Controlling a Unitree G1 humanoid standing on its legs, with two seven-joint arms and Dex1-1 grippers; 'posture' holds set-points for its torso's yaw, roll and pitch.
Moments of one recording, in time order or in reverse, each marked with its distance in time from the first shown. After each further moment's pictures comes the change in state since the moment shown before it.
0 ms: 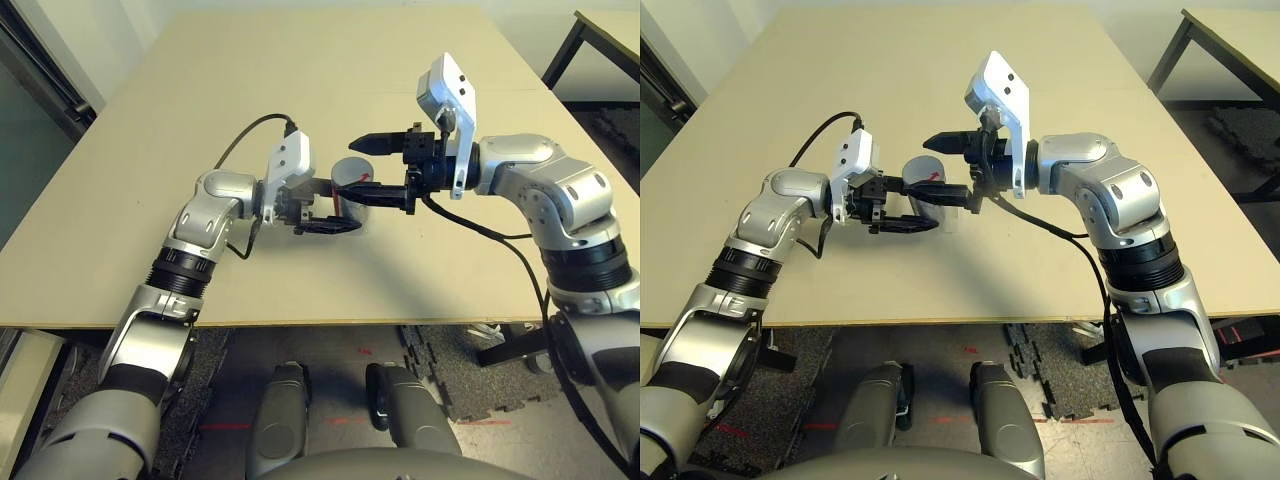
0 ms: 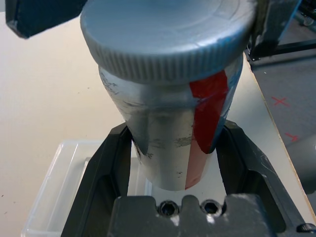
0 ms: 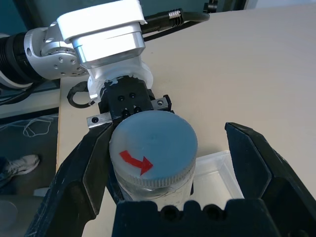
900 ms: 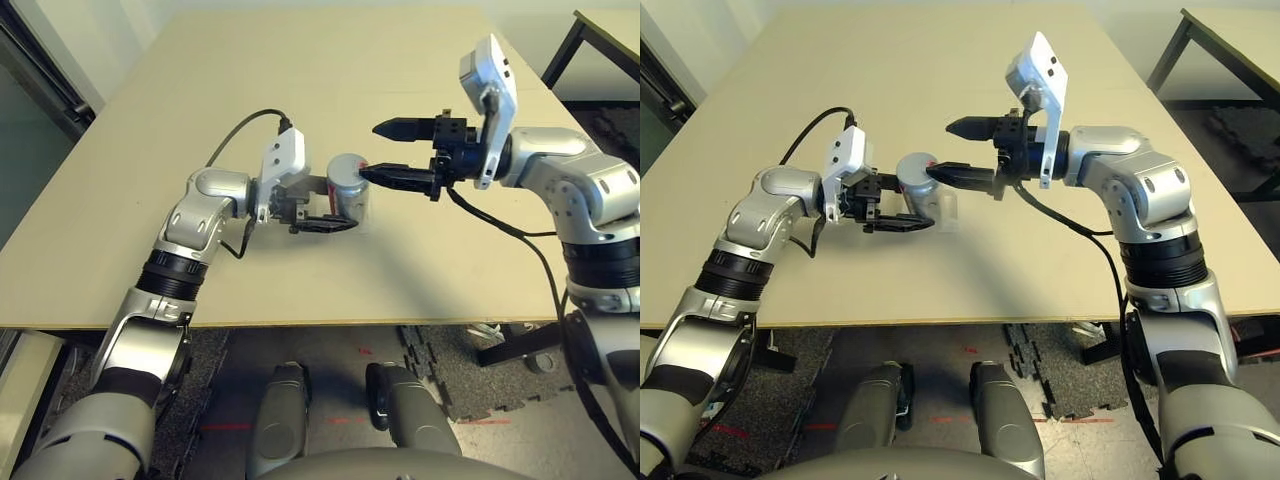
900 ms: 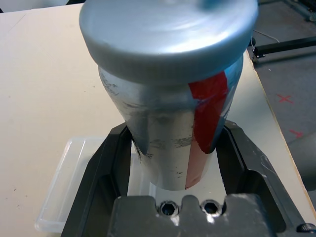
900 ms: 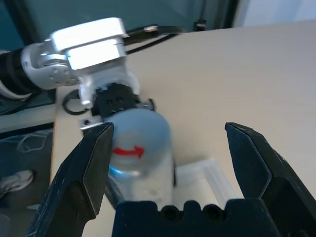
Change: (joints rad) left arm 0.000 0.025 0.010 -0.038 -0.003 0.020 0.002; right arm 0.000 -0.016 -0.050 0.014 0.053 -0.035 0.009
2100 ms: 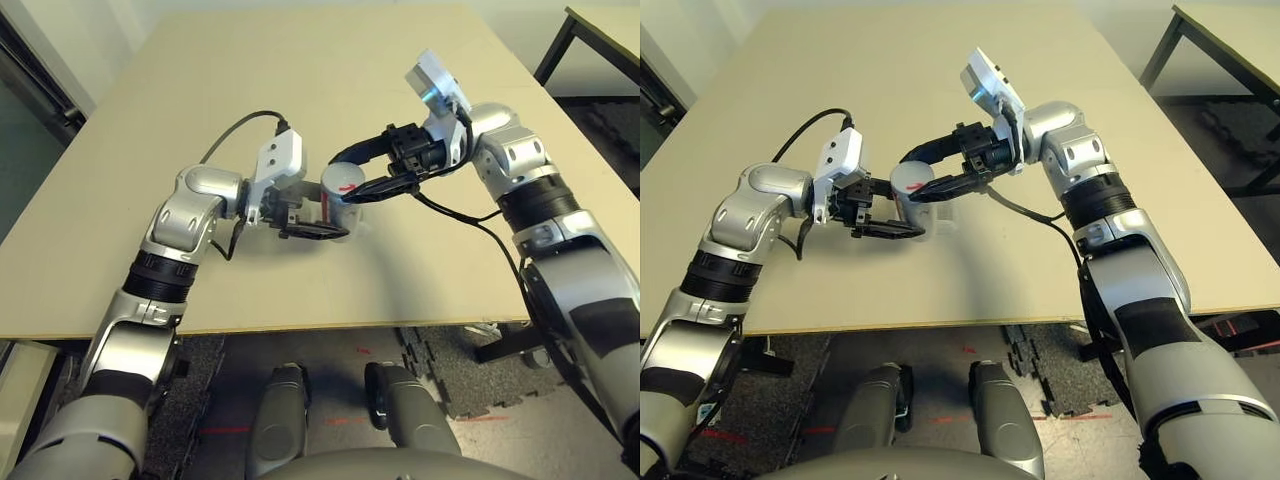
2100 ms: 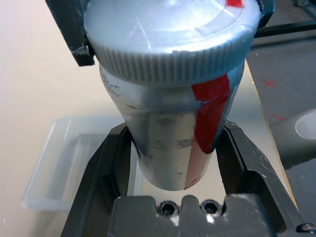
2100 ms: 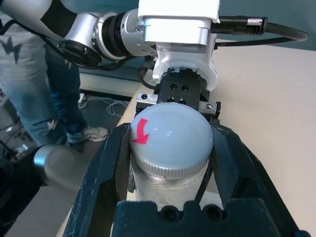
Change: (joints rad) left arm 0.039 0.050 0.008 -0.140 0.029 0.159 -0.058; right arm -0.333 0.105 0.250 0.816 -0.034 -0.618 0.638
